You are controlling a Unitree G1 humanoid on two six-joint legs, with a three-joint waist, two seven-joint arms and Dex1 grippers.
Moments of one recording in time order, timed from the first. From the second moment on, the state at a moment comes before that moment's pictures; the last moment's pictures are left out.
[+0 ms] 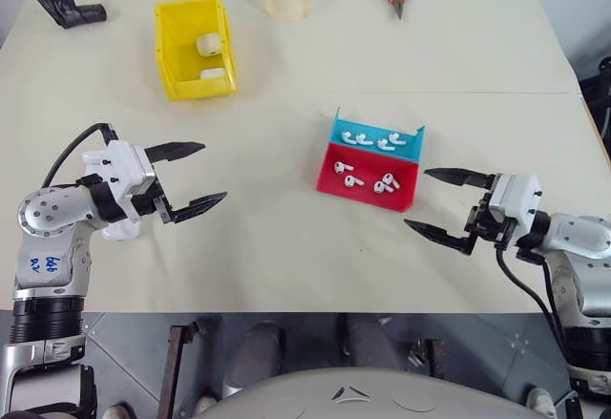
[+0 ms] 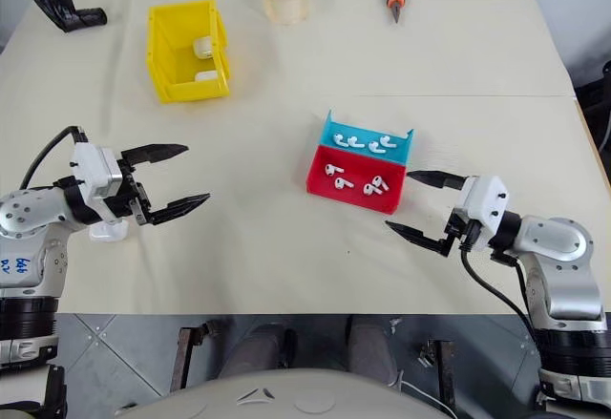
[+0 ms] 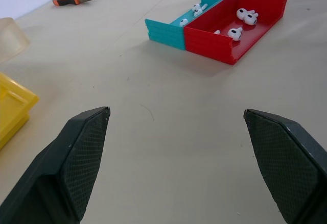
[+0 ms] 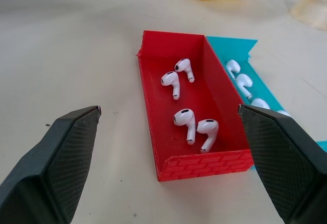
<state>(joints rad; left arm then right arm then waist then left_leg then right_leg) -0.23 0.72 0.20 0.05 -0.40 -0.02 -1.04 -0.08 -0.70 -0.16 -0.07 0.41 -0.05 1.14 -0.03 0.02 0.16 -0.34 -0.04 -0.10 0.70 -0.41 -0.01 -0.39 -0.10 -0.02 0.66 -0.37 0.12</state>
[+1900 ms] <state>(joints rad) -0.10 0.82 0.63 -0.57 -0.96 1.61 0.23 -0.27 -0.53 -0.04 -0.09 0.58 -0.04 1.28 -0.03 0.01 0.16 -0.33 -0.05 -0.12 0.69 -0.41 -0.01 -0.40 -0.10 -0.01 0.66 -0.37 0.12</state>
